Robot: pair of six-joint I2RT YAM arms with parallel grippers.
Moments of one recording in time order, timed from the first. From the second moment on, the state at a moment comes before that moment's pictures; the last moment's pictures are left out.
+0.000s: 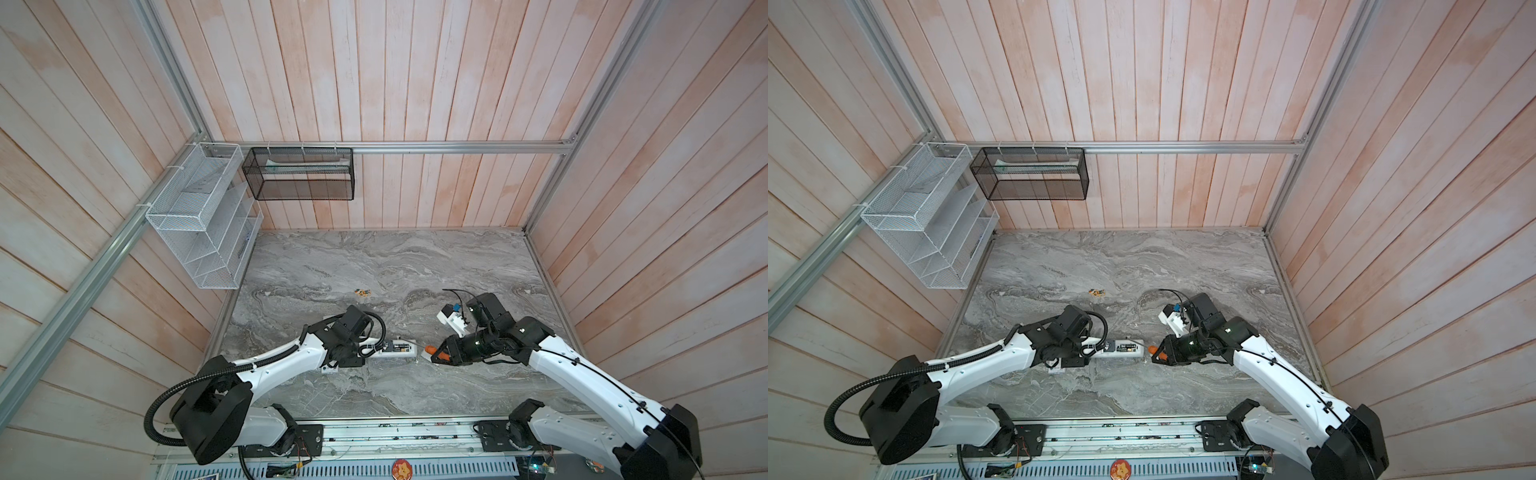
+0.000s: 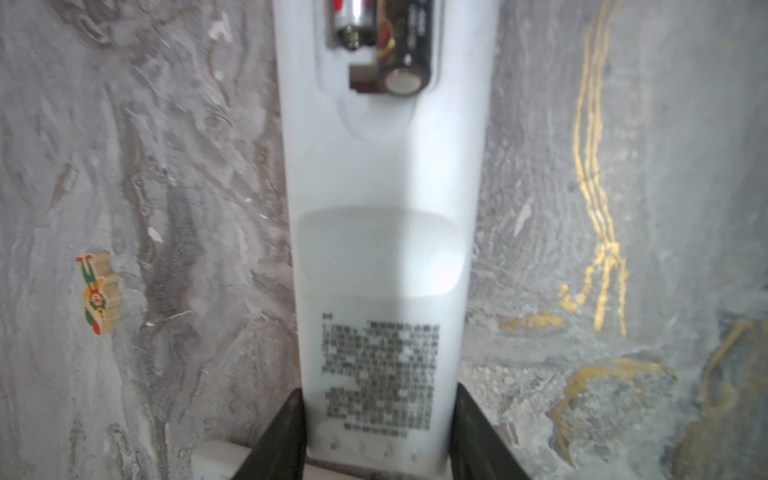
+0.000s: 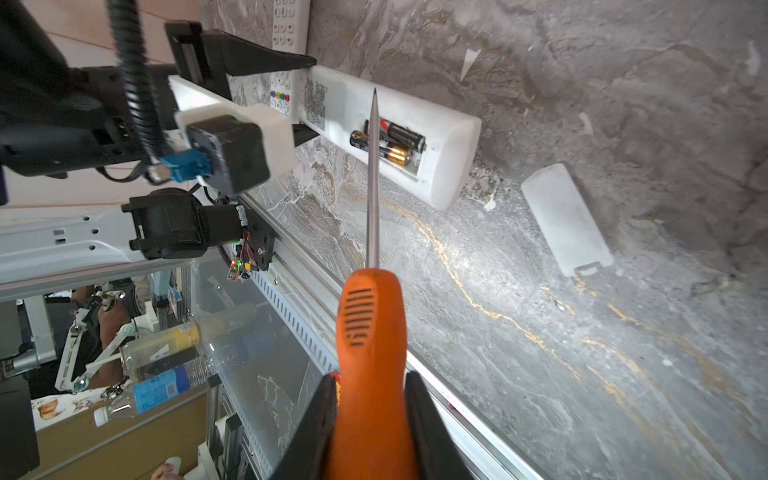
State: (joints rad) left arm -0.72 1.36 0.76 -0.53 0.01 0.88; right arm 0.60 1.05 0.80 -0.81 -0.63 0.47
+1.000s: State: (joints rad) left arm -0.81 1.36 0.69 -0.43 -0.19 0.85; right arm 0.57 1.13 0.75 -0.81 -0.63 0.46
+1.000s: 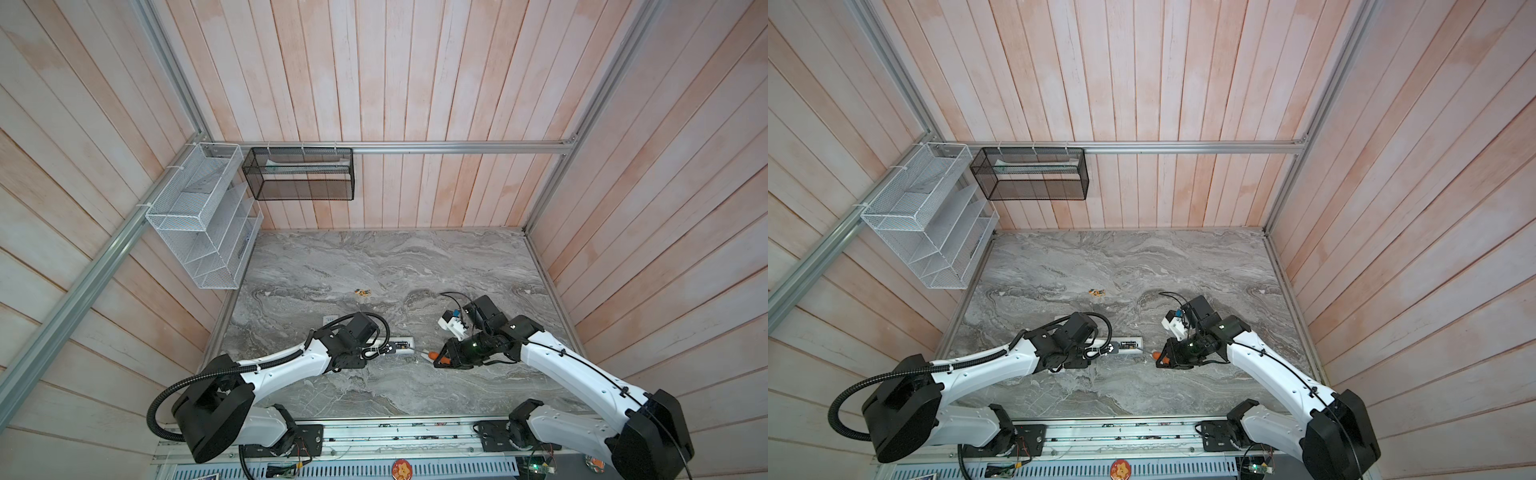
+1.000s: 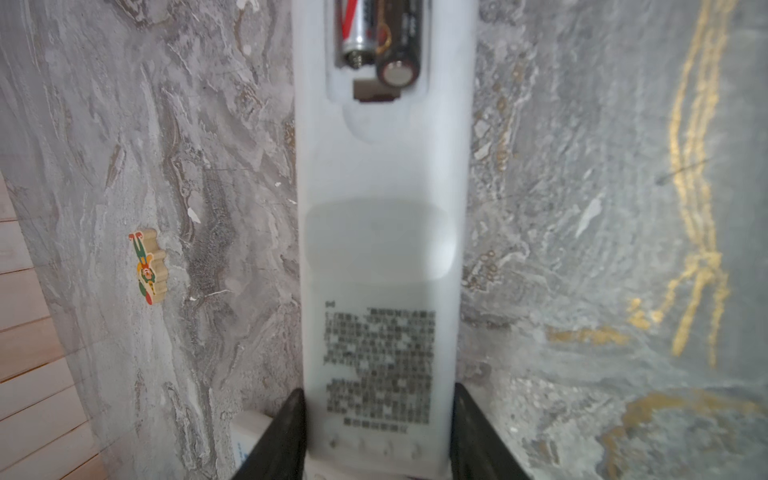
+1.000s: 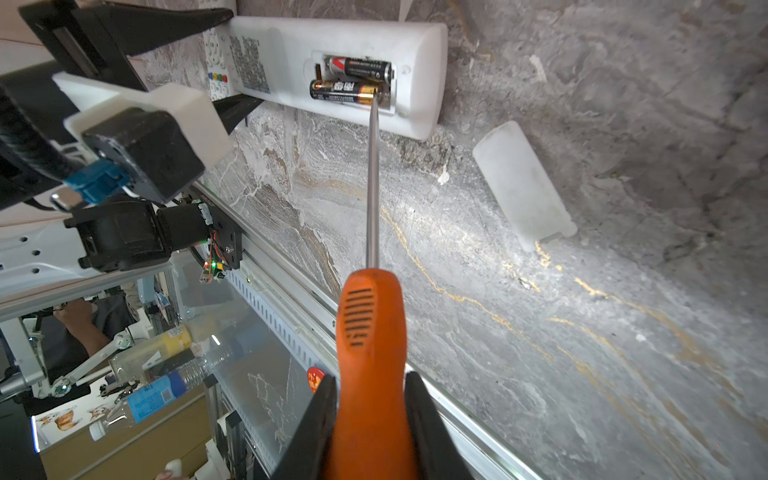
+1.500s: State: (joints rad) left arm -0.98 1.43 0.72 -0.43 -0.36 0.67; right arm 0.55 1.17 0.71 -0.74 -0.70 0.57
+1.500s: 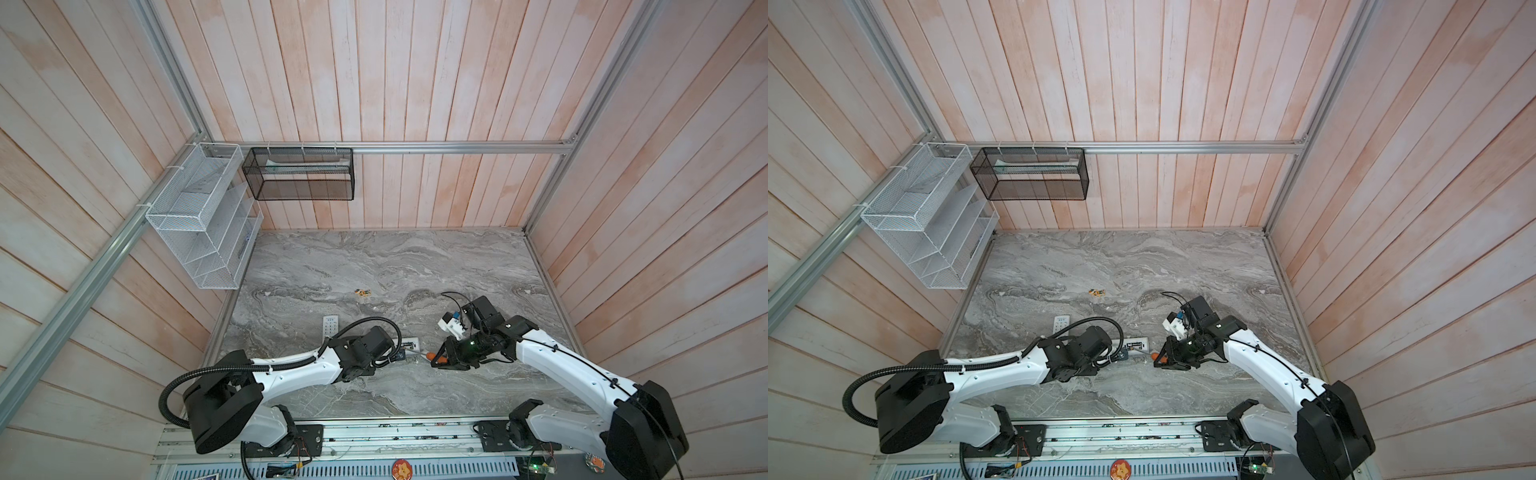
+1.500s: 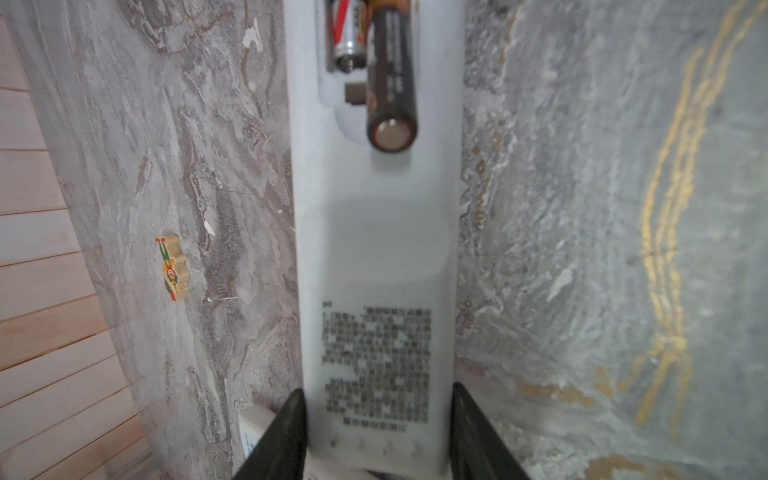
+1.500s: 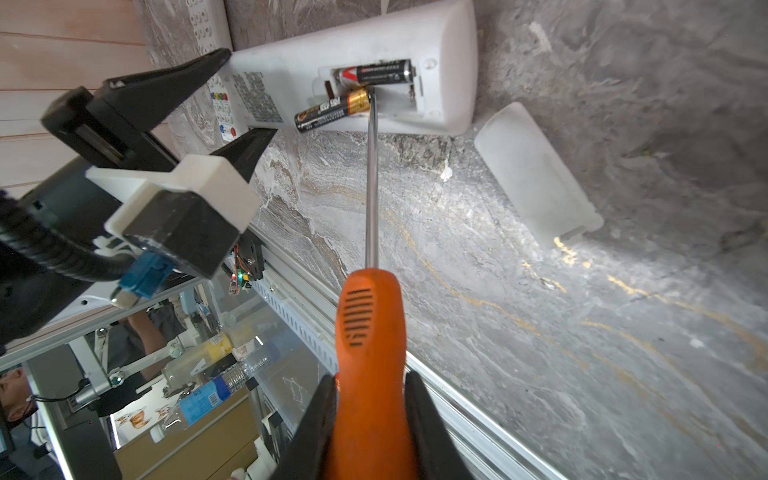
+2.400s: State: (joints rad) left arm -0.89 1.64 0.96 -0.63 -0.04 0.42; right arm 0.57 0.89 0.40 -0.40 -0.57 0.87
